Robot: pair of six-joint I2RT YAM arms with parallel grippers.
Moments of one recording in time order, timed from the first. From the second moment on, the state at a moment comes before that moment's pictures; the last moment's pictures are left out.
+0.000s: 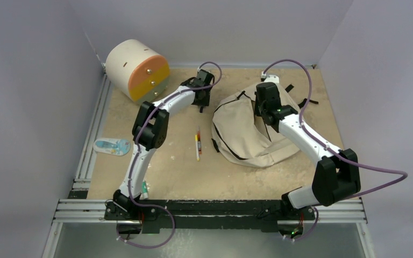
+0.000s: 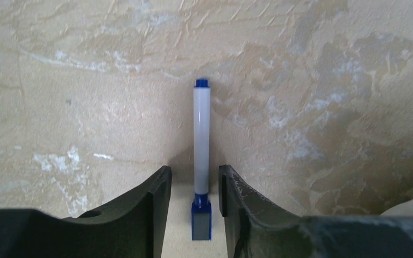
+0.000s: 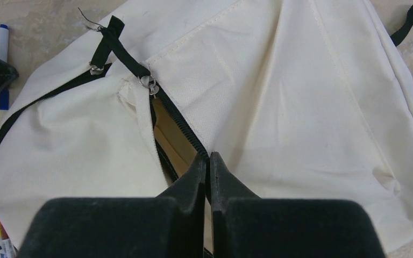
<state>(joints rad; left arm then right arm) -0.52 2.39 1.98 -0.55 -0.22 -0.36 0.37 1.44 1.09 -0.35 0.37 0.30</state>
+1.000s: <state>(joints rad) -0.50 2.12 1.77 -0.55 -0.11 -0.33 0.37 1.42 1.12 -0.39 0.37 0.30</state>
